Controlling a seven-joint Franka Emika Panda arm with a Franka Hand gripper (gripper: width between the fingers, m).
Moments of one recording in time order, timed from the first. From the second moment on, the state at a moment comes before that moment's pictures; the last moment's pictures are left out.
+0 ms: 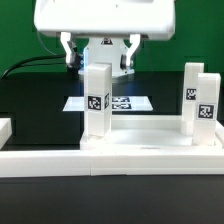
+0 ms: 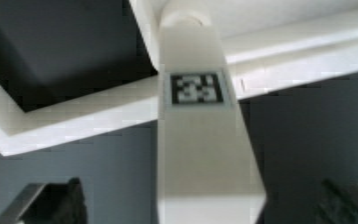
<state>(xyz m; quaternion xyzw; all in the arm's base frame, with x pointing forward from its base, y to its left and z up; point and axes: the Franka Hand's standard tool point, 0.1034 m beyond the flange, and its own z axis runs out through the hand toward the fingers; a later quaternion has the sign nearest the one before) 0.617 -0.059 0.152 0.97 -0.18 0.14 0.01</state>
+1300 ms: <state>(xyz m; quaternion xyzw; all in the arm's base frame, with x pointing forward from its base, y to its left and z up) 0.632 -0.058 0.127 0.97 -0.23 -0.01 -0.01</state>
